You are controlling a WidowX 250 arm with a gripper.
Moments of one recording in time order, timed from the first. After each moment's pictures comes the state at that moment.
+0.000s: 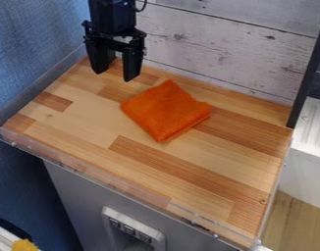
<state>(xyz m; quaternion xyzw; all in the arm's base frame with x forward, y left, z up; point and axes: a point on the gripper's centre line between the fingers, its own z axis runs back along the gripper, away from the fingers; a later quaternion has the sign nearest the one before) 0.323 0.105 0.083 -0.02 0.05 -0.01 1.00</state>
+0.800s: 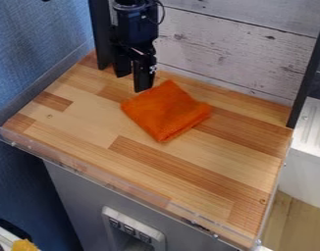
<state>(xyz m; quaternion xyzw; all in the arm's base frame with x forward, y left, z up) 0.334 0.079 0.070 0.00 0.01 -0.22 0.97</state>
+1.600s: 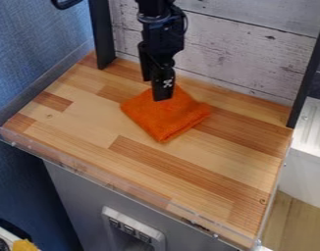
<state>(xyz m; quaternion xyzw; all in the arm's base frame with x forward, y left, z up) 0.343 0.042 0.069 0.01 -0.04 -0.37 0.93</state>
